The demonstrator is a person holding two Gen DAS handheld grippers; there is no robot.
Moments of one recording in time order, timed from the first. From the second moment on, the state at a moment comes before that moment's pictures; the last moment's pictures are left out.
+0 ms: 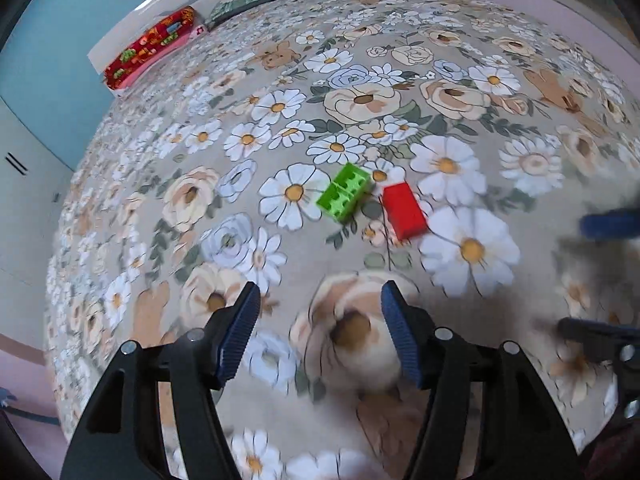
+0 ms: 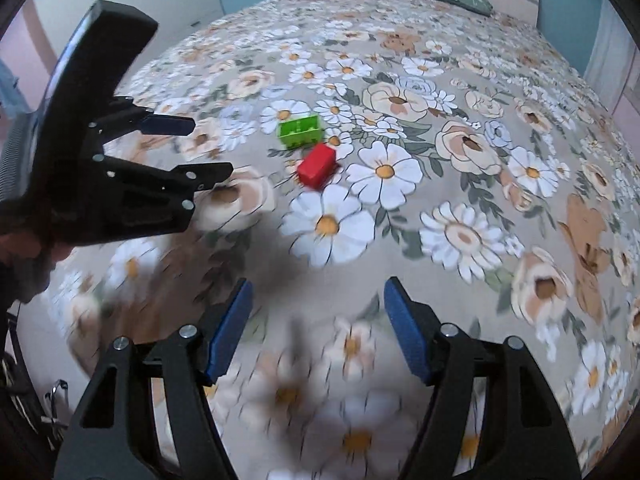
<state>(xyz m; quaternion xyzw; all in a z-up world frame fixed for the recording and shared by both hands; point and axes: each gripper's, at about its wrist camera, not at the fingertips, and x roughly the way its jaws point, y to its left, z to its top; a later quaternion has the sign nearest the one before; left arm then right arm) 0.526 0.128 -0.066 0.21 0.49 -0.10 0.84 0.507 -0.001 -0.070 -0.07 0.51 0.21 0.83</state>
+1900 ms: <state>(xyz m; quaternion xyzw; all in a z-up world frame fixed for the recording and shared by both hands) 0.450 0.052 0.021 0.13 0.49 -0.06 0.86 0.482 -0.100 0.029 -0.09 0.43 0.17 0.88</state>
